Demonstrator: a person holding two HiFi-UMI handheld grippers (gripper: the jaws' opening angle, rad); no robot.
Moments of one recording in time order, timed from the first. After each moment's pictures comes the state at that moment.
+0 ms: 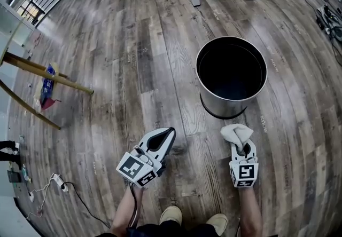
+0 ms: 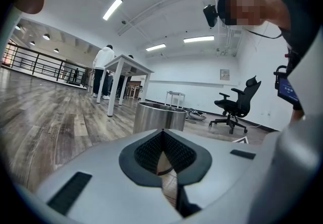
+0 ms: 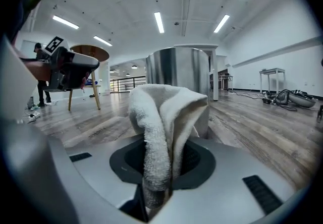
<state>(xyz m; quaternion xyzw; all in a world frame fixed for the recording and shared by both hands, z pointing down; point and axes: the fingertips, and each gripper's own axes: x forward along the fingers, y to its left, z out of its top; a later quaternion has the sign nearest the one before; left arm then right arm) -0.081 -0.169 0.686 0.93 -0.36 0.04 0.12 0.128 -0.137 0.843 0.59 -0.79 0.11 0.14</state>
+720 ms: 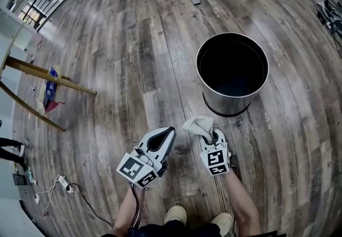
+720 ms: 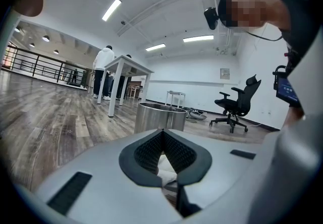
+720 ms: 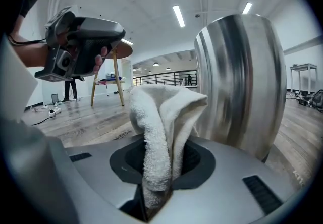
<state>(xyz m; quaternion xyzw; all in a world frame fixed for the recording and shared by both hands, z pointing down) -0.086 -0.166 0.684 0.93 -0.36 0.05 0.11 -0.021 -0.179 0.858 0.47 -0.86 0.11 0.16</state>
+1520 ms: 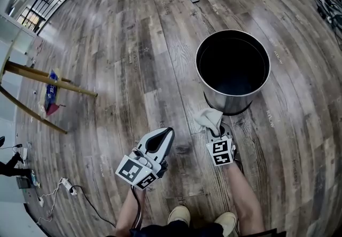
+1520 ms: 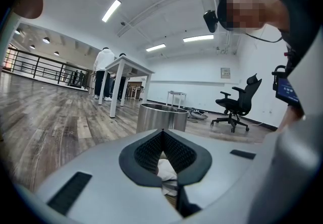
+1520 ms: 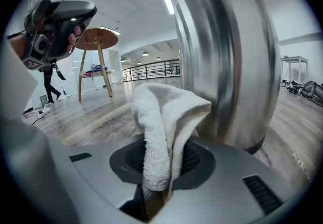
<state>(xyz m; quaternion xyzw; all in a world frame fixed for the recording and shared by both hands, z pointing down) -0.092 -0.168 0.682 0.92 -0.36 0.05 0.11 0.007 -0.203 0.908 0.50 -0.83 0.16 0.20</state>
